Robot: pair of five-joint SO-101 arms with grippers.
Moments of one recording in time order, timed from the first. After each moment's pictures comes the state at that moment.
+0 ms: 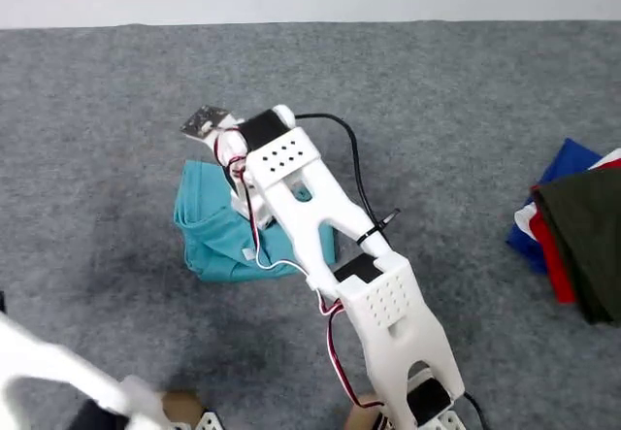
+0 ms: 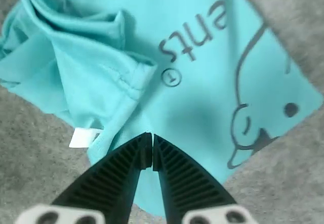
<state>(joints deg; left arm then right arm) -62.0 -27.5 18.9 98.5 -34.6 -38.3 45.0 -47.6 99.7 18.0</state>
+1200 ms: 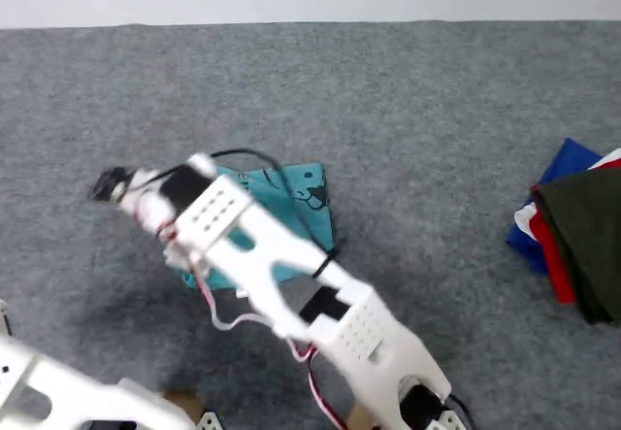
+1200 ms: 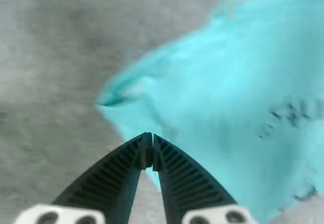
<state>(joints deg) -69.1 -47.1 38.8 83.5 -34.6 -52.4 42.8 -49.8 100.2 20.0</state>
